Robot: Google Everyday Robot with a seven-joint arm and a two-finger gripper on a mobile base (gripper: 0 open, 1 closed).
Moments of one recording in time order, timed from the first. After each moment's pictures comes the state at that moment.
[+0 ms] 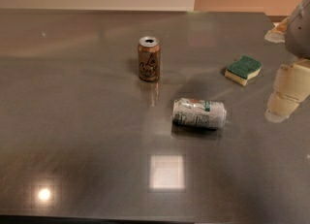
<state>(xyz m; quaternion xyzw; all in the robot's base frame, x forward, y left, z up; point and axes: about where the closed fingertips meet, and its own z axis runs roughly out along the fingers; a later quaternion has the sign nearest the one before) 0.438 -0.217 0.976 -0.60 0.78 -0.03 0.16</state>
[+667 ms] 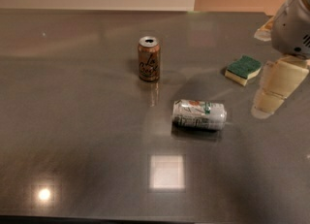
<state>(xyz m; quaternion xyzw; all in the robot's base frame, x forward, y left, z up) 0.445 -0.198 0.977 -0.60 0.78 -0.03 0.16</state>
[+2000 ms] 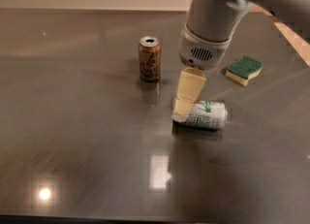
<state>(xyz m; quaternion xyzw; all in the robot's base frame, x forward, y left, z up) 0.481 -0.076 0.909 -0.60 0.79 0.03 0.09</state>
